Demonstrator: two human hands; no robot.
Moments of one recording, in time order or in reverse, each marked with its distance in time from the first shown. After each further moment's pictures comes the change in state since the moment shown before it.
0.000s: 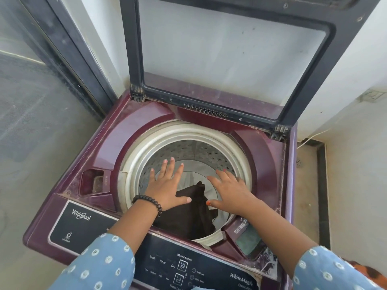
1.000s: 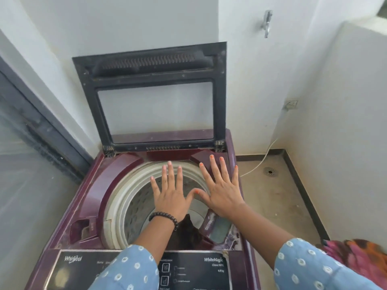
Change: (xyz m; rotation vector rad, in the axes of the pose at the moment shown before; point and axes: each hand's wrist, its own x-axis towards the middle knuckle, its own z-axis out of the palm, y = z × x) left_hand -0.035 0.108 -0.031 0.154 0.518 0.063; right_hand -0.091 0.016 -0.013 0.026 0.643 0.276
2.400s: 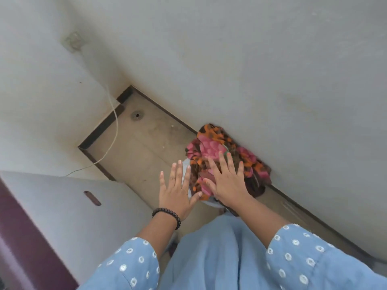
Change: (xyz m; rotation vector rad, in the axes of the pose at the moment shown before) left_hand -0.127 0.435 0.144 0.339 -0.309 1.022; right_hand -0.377 0.323 0.089 0.276 -0.212 1.004
